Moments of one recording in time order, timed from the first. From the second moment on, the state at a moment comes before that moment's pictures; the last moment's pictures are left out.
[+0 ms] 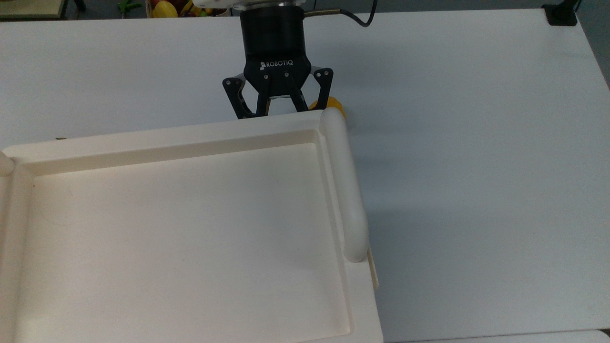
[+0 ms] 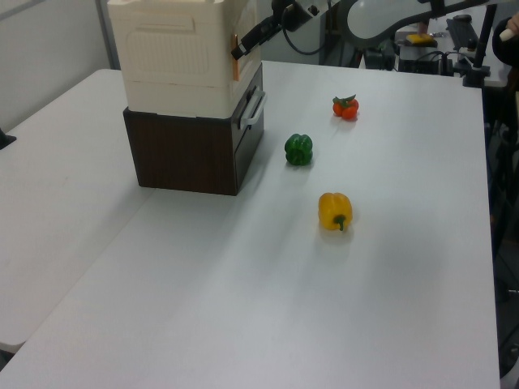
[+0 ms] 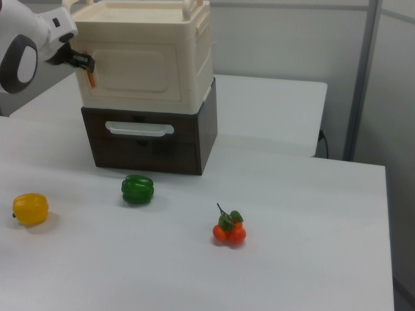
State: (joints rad) arm 0.06 0.28 0.11 -1.60 0.03 2.78 0.09
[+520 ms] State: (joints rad) arm 0.06 0.29 0.11 -1.59 -0.03 2.84 0.07
